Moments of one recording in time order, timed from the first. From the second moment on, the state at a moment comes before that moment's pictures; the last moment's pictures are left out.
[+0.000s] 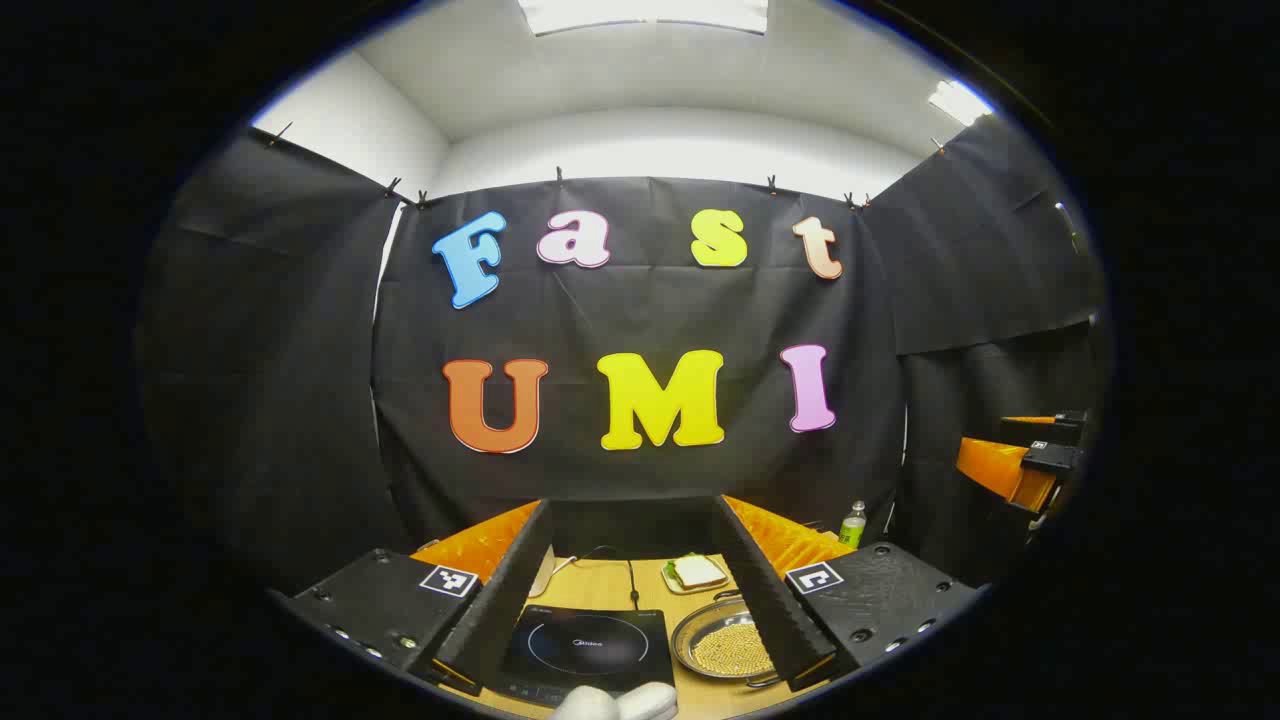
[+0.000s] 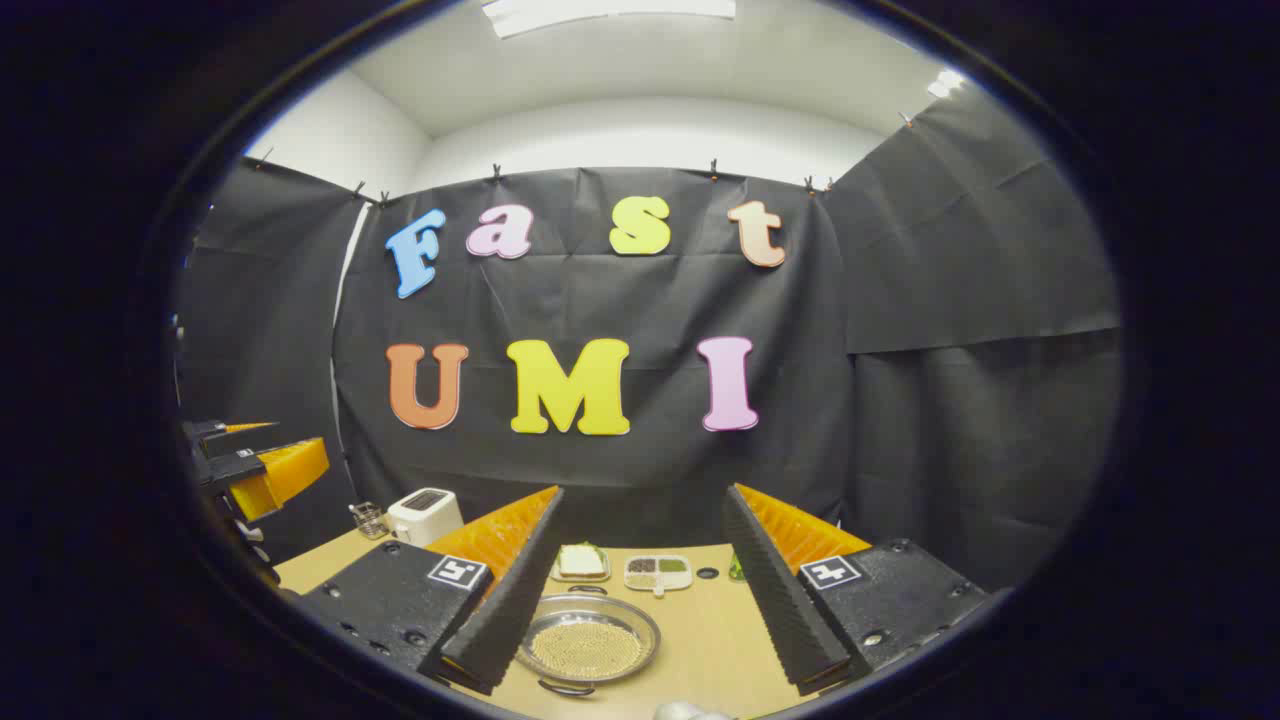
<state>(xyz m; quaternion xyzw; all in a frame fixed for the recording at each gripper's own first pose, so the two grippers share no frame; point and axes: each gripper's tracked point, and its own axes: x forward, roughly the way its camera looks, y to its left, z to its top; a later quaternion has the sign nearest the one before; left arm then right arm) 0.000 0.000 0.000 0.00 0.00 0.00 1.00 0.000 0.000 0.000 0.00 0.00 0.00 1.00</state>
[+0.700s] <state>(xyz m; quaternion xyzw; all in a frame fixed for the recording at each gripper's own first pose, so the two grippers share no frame) 0.005 0.010 -0.007 0.00 0.01 0.01 1.00 0.007 0.001 -0.007 0.01 0.01 -0.01 1.00</state>
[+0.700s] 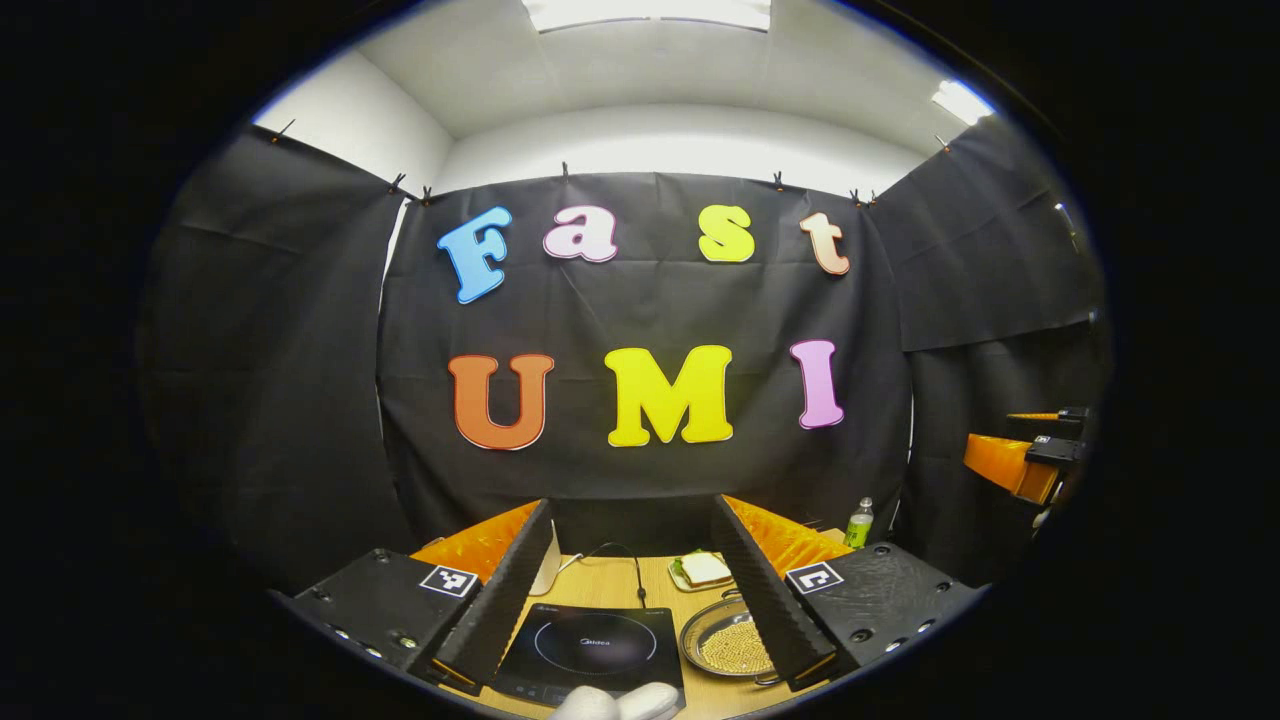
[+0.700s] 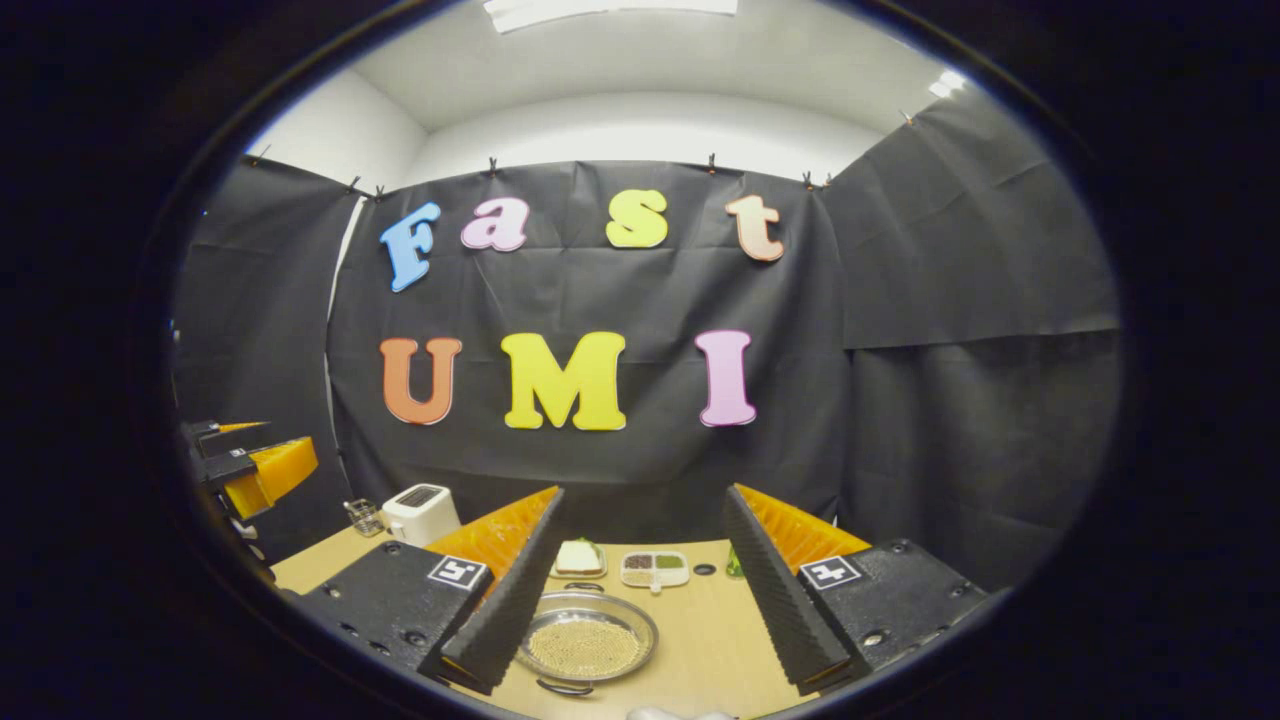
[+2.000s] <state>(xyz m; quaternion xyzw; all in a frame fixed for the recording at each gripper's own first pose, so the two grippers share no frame) -0.005 0.045 -0.027 -0.01 0.02 0.04 1.00 0.021 0.108 -0.126 0.02 0.18 0.16 0.97</state>
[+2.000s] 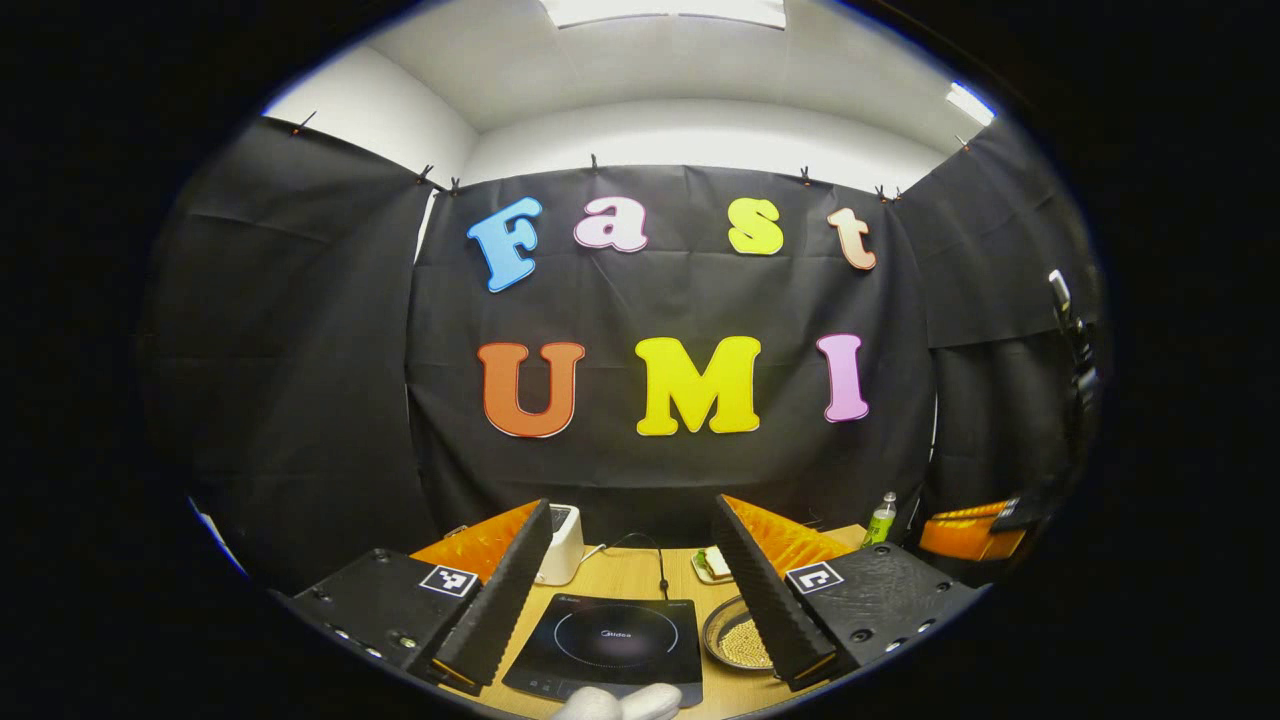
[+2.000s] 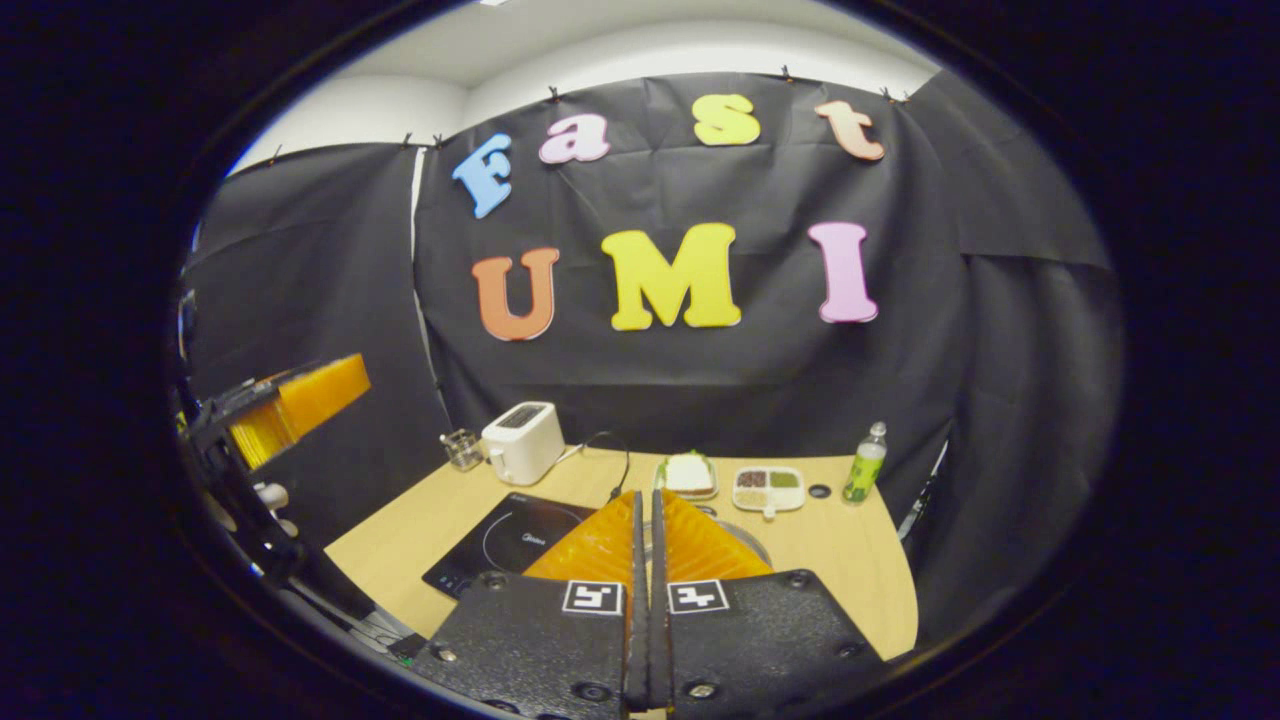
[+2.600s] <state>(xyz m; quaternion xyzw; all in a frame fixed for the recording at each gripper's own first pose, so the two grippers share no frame) -0.011 0.066 -0.050 -0.01 0.03 0.07 1.00 0.002 0.153 -0.315 -0.01 0.36 0.19 0.91</state>
